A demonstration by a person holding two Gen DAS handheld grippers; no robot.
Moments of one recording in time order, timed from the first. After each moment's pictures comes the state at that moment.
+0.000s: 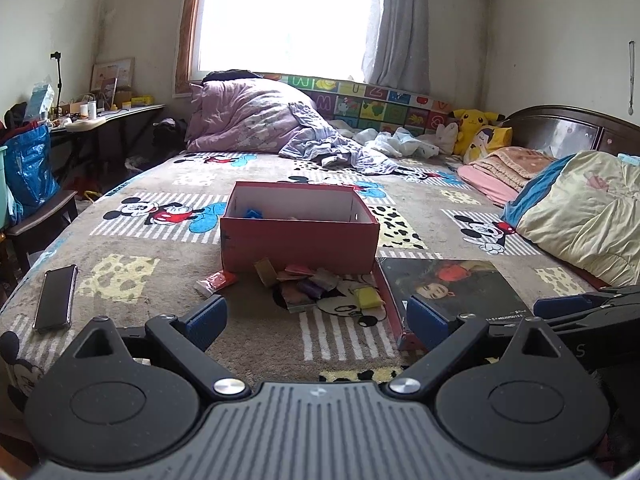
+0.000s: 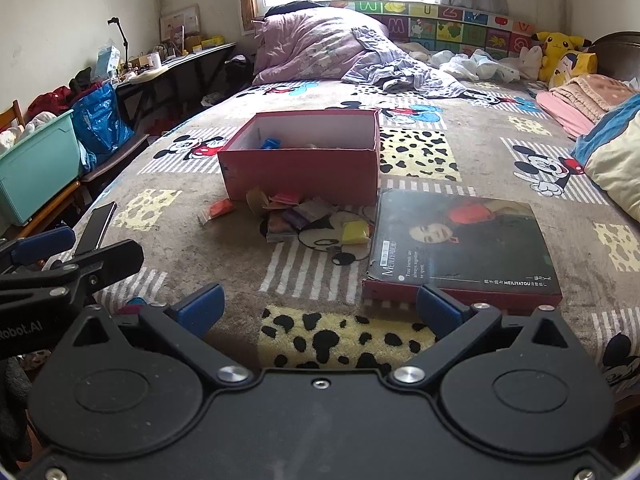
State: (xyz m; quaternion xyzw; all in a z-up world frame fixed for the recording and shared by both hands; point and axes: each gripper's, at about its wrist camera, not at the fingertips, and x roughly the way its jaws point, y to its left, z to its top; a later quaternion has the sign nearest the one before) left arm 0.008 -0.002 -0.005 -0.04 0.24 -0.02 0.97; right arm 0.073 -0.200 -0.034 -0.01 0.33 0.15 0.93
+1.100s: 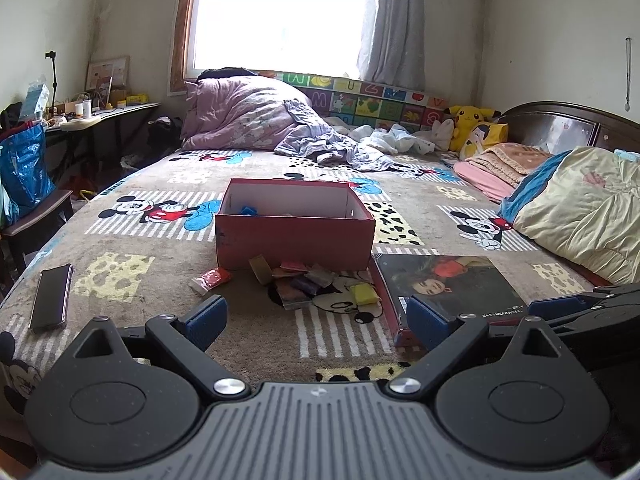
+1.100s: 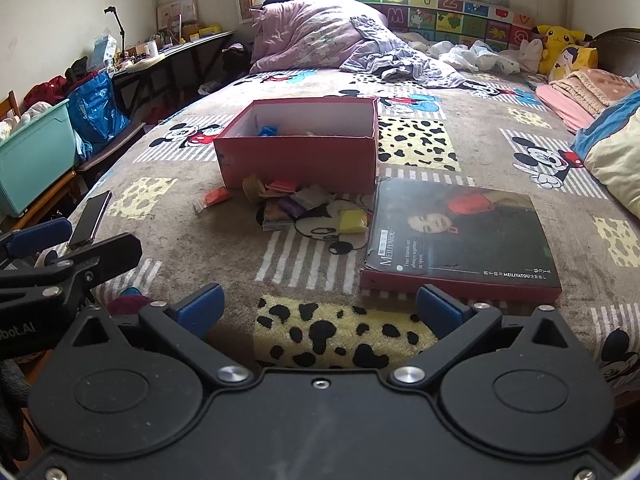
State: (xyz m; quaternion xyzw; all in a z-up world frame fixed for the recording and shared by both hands) left arm 0.009 -0.004 -0.009 -0.04 0.24 -0.02 0.97; right arm 0.078 -0.199 -0.040 -0.01 0.35 0.14 0.93
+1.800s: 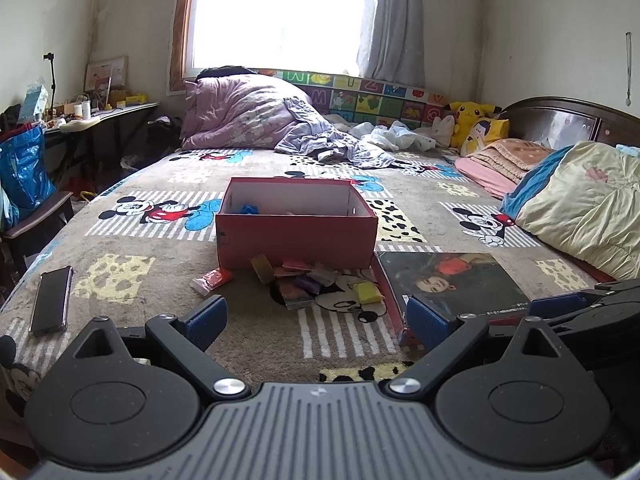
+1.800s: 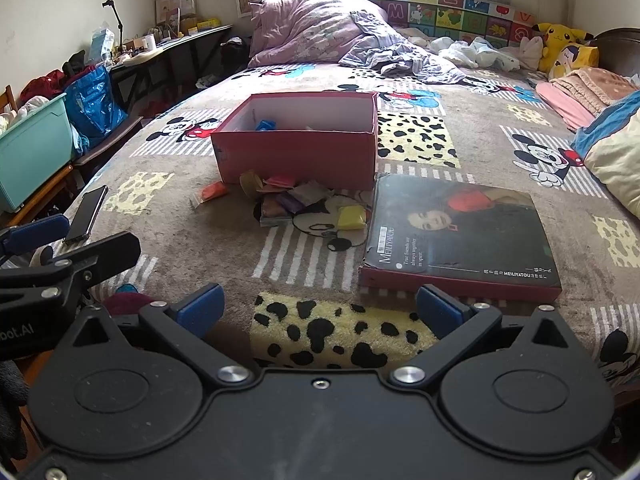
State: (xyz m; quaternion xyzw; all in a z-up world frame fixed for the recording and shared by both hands) left arm 0.016 -0.006 -0.012 -0.03 0.24 -0.02 0.97; right arm 0.085 -0.195 -0.042 -0.02 0.36 0.14 0.92
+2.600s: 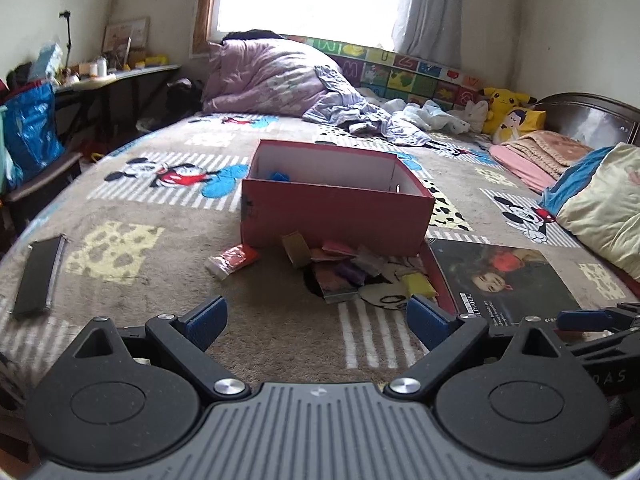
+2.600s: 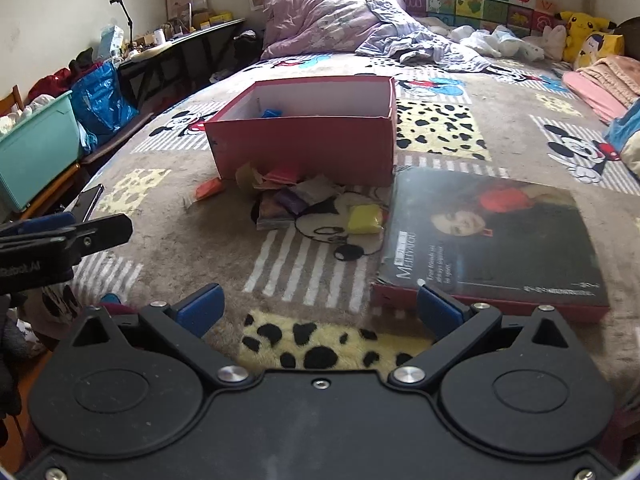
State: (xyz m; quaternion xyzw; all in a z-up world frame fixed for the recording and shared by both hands) left arm 0.095 0.038 -0.061 -0.06 0.28 0.00 0.96; right arm 0.147 -0.195 -0.090 -0.01 0.35 0.18 0.92
